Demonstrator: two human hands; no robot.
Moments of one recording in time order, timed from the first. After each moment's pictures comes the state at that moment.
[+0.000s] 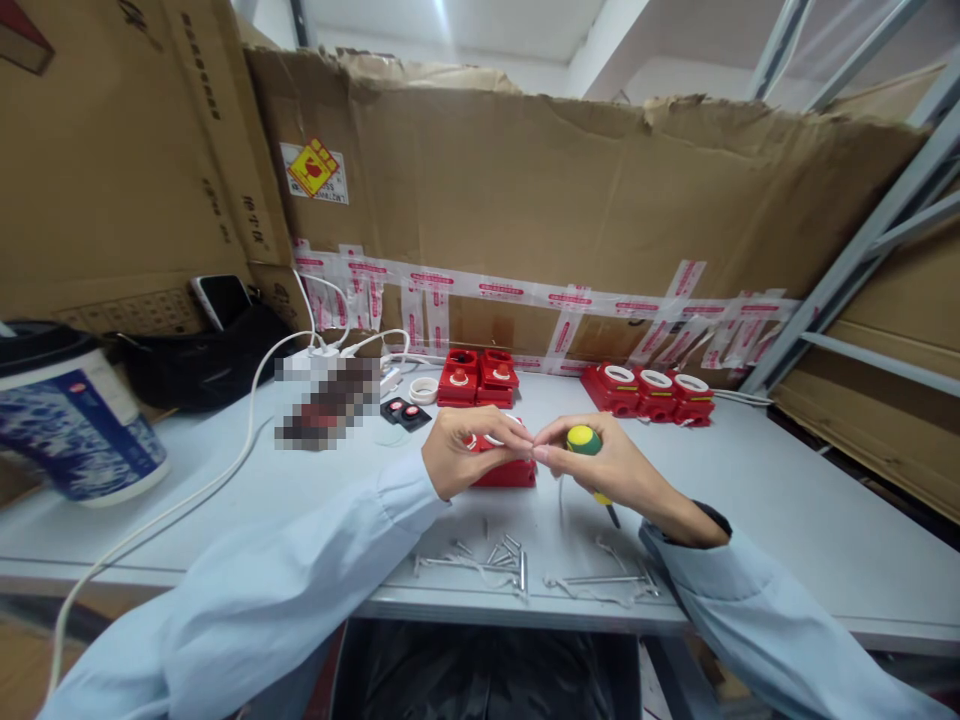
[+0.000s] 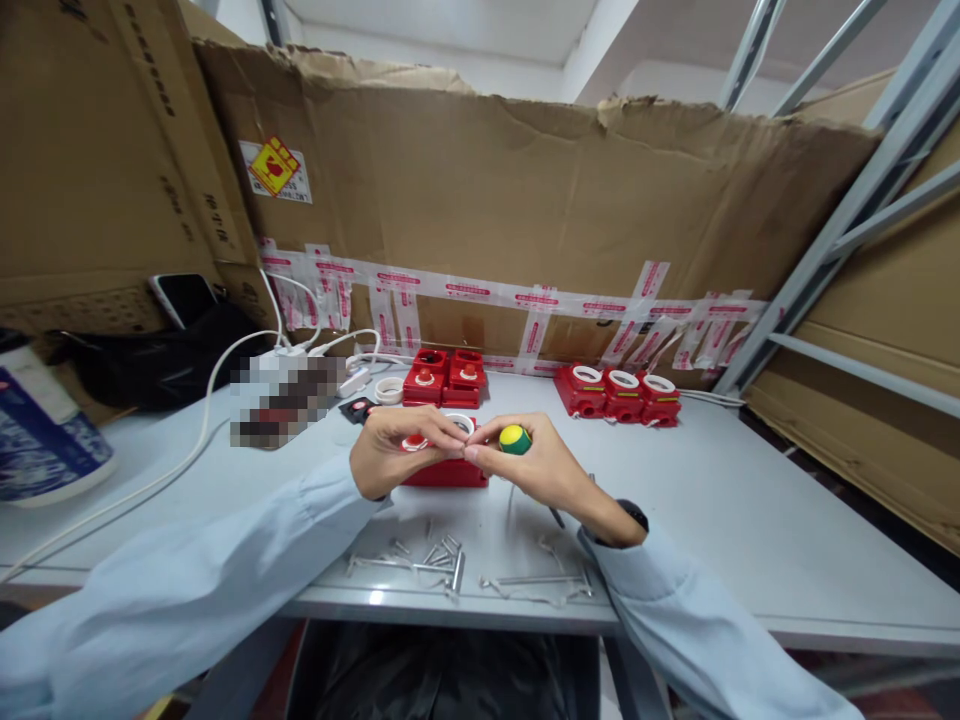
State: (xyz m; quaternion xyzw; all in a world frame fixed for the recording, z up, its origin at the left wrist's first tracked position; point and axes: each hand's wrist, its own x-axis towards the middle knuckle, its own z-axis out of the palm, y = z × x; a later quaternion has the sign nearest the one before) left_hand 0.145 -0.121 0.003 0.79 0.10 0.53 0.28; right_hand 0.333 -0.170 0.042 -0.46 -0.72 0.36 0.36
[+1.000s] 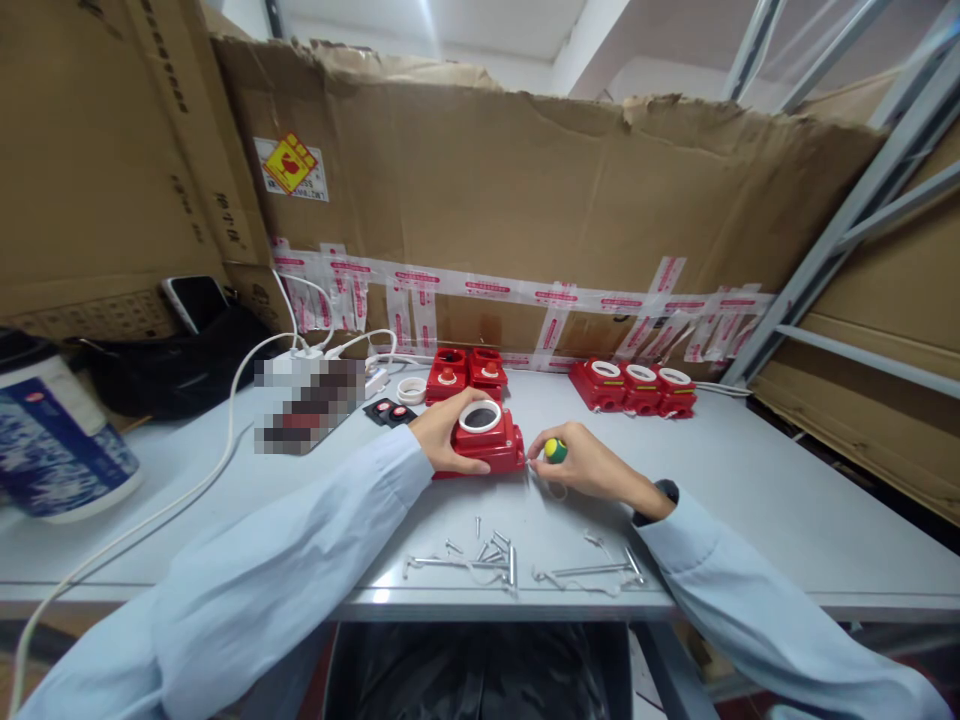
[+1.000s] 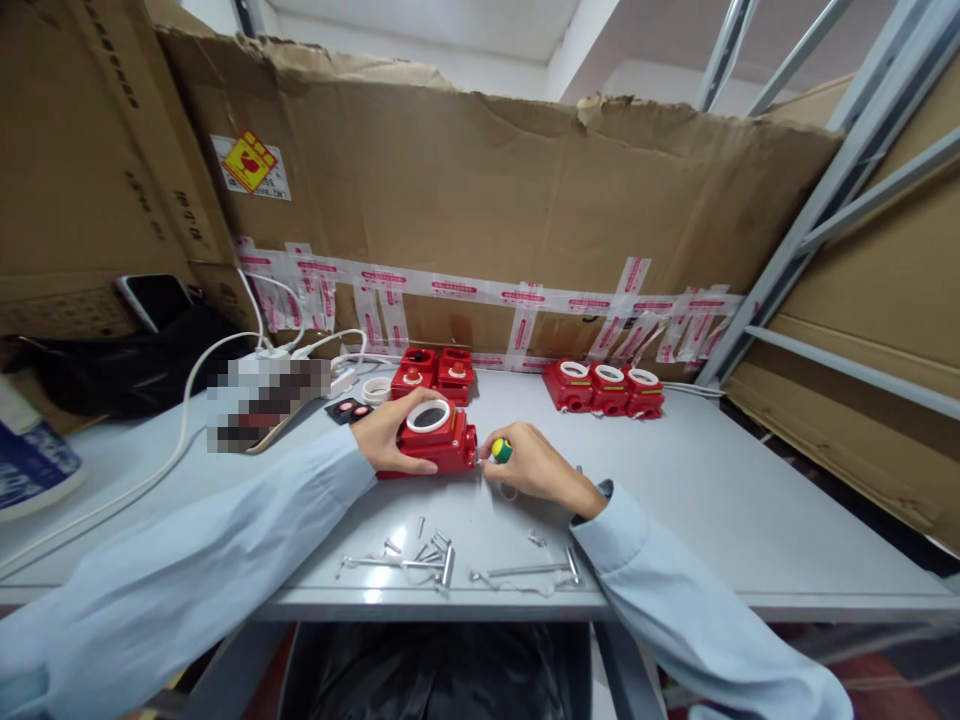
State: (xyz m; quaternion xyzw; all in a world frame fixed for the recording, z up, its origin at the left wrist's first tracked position) left_hand 0.122 -0.070 -0.016 0.89 0.27 0.30 0.21; right_hand 0.354 -0.141 0.004 -0.53 -0.79 0.21 0.23
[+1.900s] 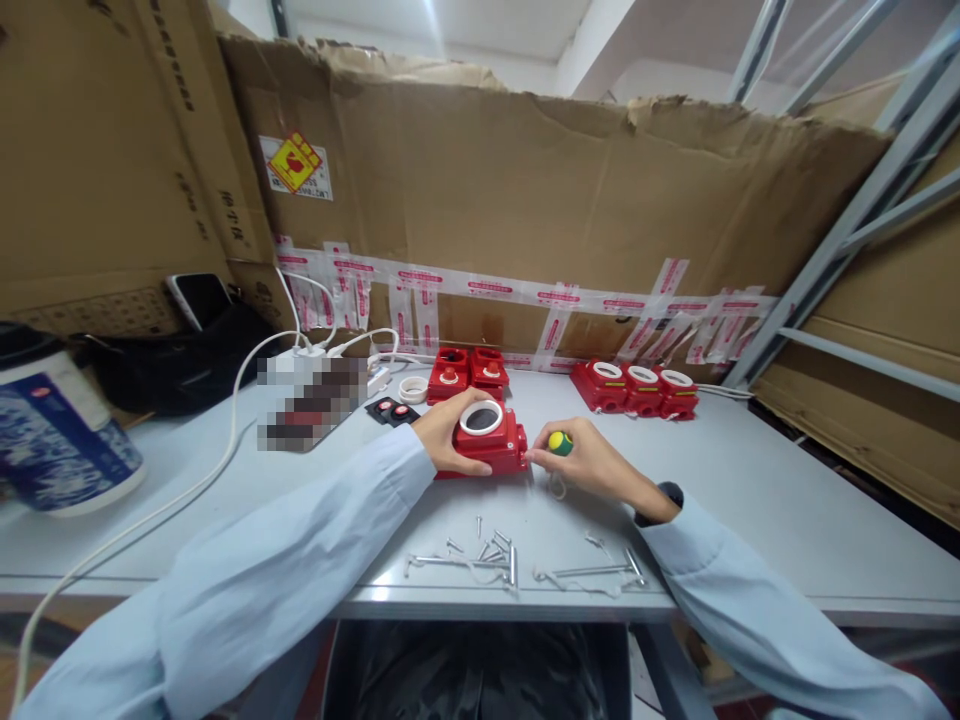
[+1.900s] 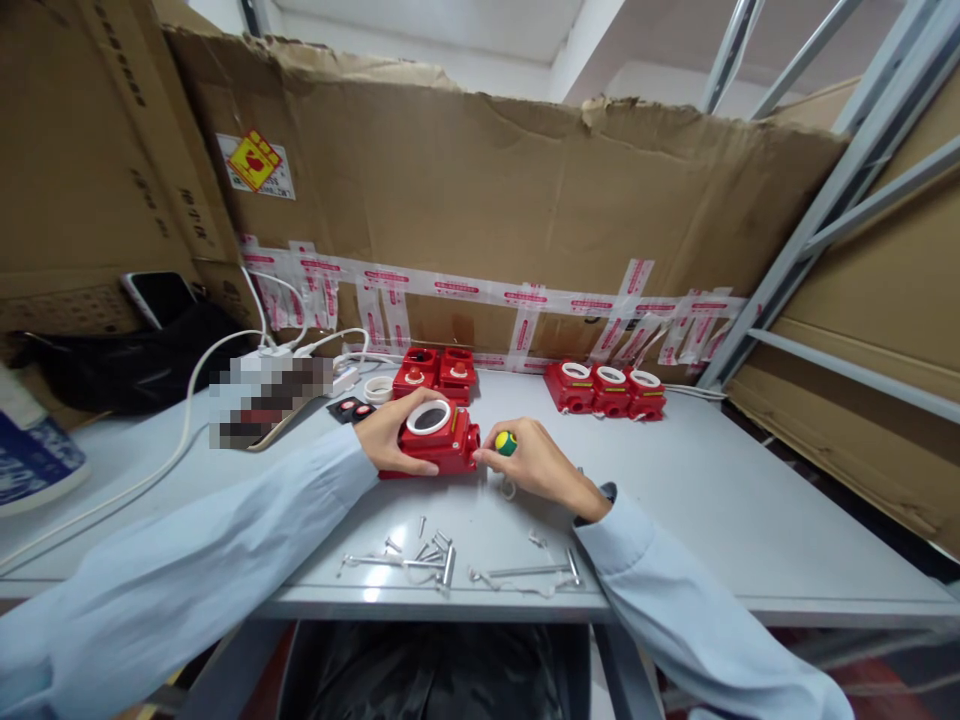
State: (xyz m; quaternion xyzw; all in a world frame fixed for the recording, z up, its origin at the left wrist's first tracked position) left_hand 0.123 -0.073 -0.013 0.88 0.27 0.31 0.23; right_hand 0.352 -0.143 0.006 -0.51 -0.79 0.22 0.28
